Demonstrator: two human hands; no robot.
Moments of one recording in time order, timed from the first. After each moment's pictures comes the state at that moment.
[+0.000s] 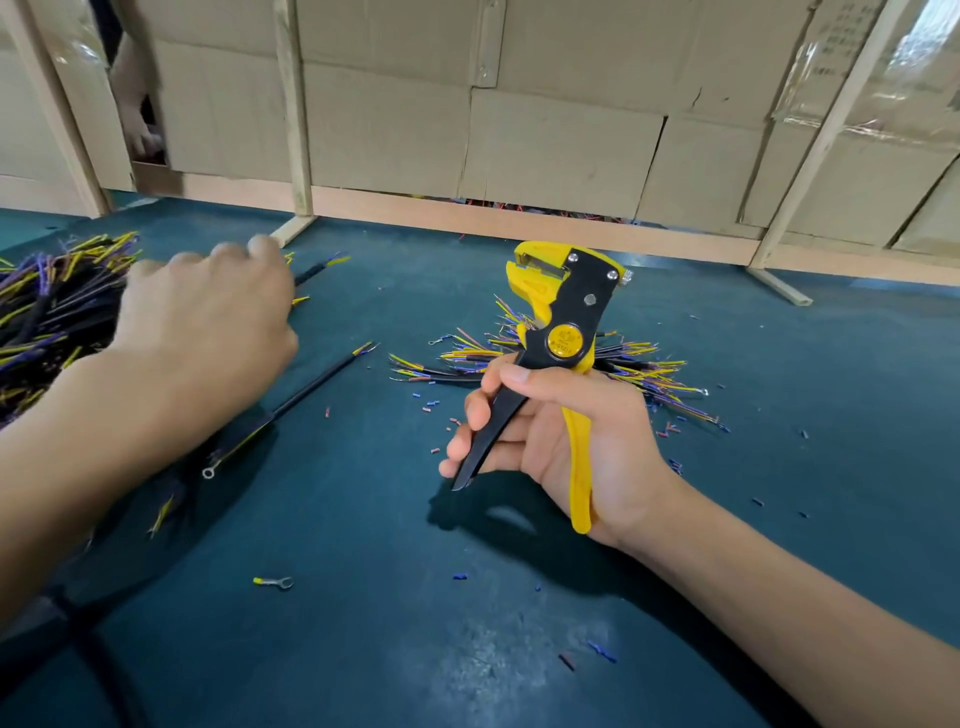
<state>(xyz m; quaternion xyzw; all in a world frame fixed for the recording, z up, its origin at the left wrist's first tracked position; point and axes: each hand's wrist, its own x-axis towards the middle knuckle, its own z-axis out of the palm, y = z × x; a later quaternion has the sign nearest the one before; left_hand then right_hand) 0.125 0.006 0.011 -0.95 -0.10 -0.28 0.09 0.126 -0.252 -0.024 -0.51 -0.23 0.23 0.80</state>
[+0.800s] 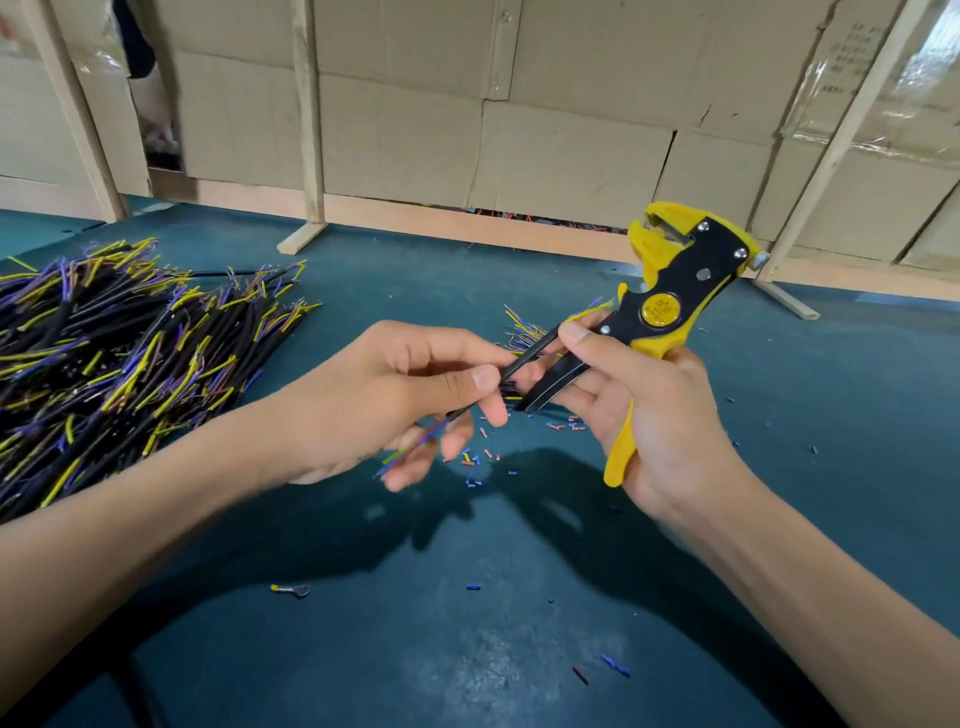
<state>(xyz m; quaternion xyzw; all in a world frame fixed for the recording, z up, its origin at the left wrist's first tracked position) 0.109 -0.058 -0.006 -0.72 0.21 0.08 -0.66 0.147 -0.268 -0.011 -0.55 -0.17 -0.01 0.82</state>
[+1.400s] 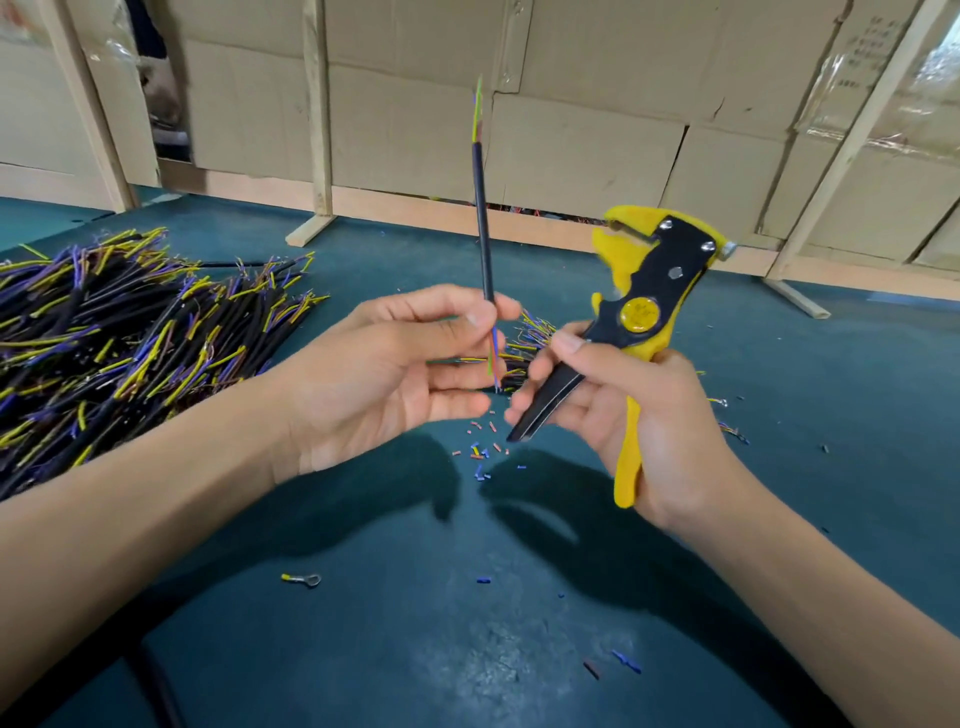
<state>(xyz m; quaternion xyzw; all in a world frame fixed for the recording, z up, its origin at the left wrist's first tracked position) 0.113 -0.058 0.004 -0.58 0.16 0.10 -0.79 0.138 -0.262 -0.013 -0.57 -0.21 0.07 0.80</state>
